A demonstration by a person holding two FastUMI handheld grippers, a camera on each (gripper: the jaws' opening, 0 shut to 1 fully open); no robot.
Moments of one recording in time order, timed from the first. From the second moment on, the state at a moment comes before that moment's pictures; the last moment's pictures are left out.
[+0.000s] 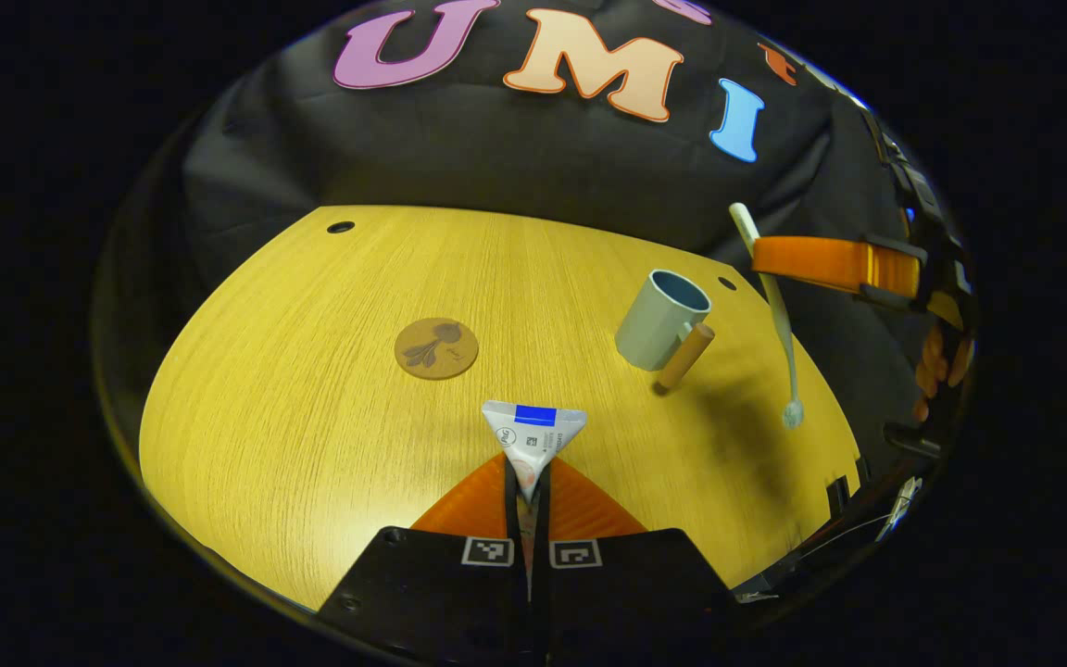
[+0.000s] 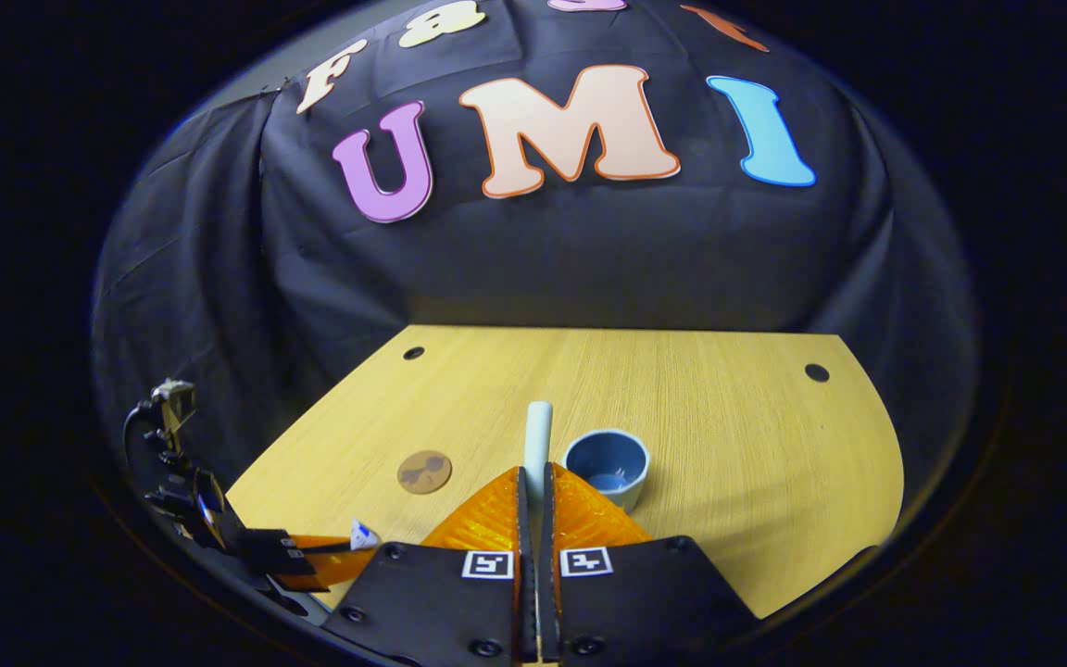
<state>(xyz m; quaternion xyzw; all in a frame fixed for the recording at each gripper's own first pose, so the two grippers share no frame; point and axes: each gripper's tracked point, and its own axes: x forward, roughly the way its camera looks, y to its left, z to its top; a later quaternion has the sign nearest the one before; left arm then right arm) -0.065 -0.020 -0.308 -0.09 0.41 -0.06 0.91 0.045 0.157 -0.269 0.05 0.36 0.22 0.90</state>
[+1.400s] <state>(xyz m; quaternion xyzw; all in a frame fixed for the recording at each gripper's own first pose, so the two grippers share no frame) -0.025 -0.035 -0.228 -0.12 0.30 -0.05 0.94 0.129 0.160 -0.343 0.05 0.30 0.18 0.93</state>
